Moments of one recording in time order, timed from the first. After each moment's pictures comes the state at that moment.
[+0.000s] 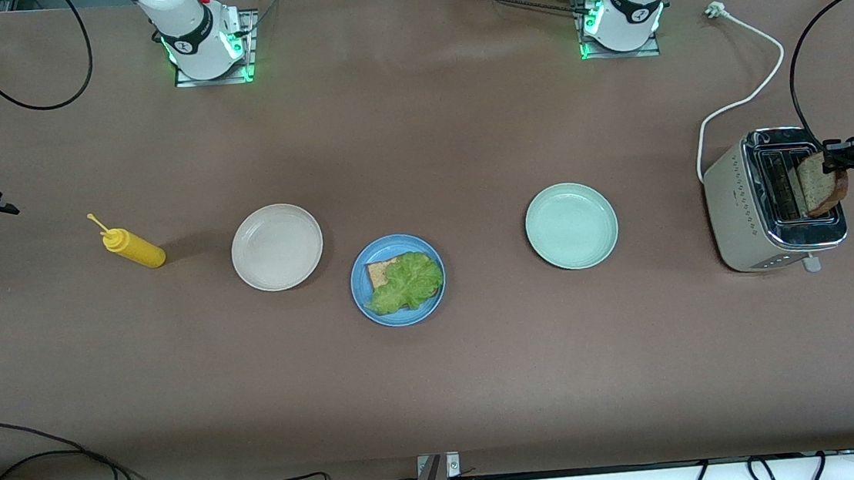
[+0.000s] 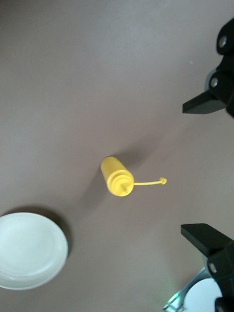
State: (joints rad) left arm 0.24 0.13 0.08 -1.94 0.11 1.98 0.42; right arm -0.15 0.24 -0.14 -1.59 0.06 1.66 -1.09
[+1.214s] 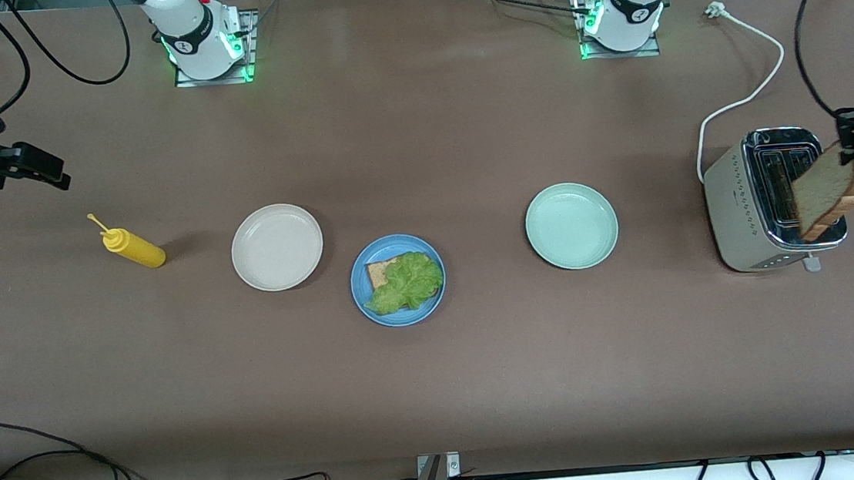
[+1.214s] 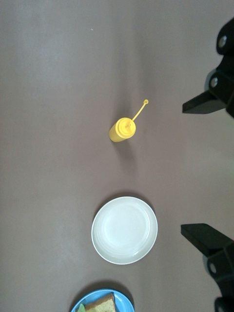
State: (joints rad) left arm 0.15 -0.01 -0.01 -1.77 0.06 1.85 0.39; right arm -0.01 -0.01 -0.01 -1.66 -0.01 1.61 0.08
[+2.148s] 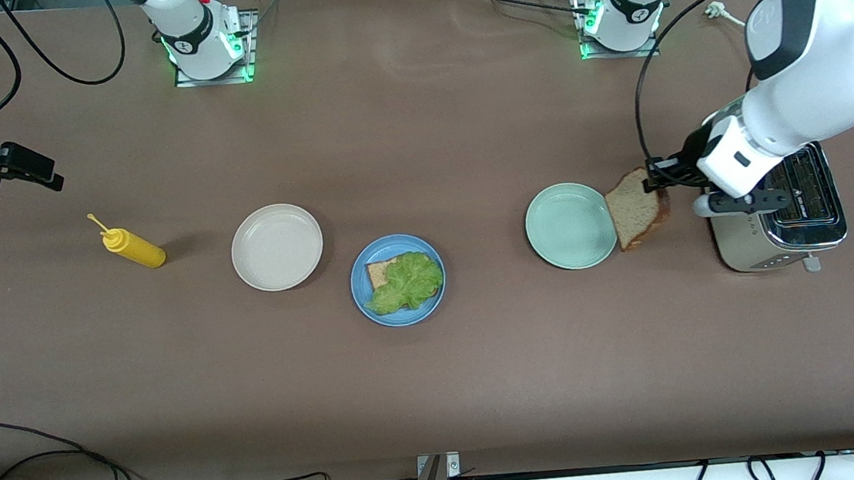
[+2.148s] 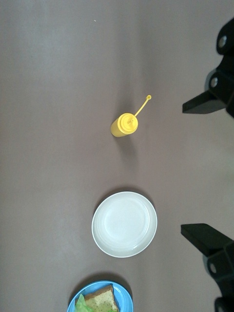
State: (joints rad) left arm 0.04 0.13 -0.20 -1.79 -0.25 1.85 -0.16; right arm 0.00 -0.01 -0.04 -1.66 0.03 1.61 0.05
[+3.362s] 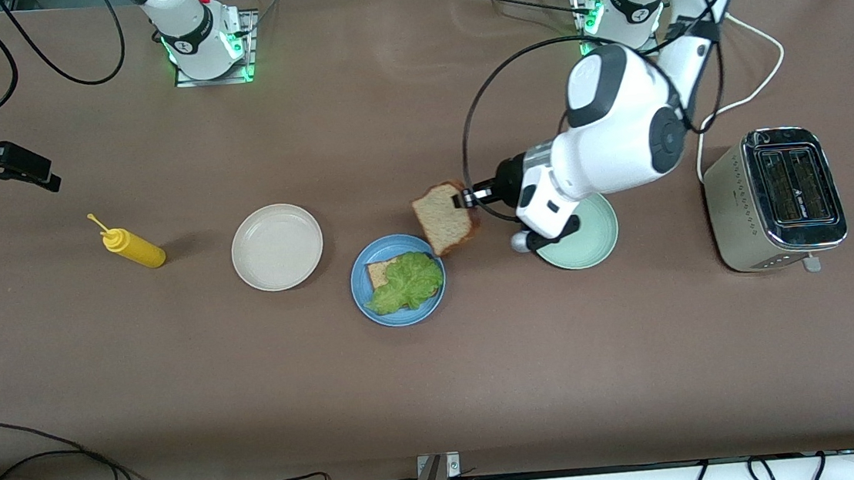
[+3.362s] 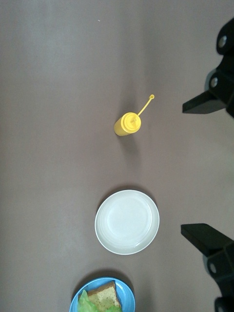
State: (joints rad) left arm -0.31 0.43 -0.21 -1.59 -0.70 2.07 -0.55; right arm 0.00 -0.01 -0.04 -1.64 0.04 1.62 0.04
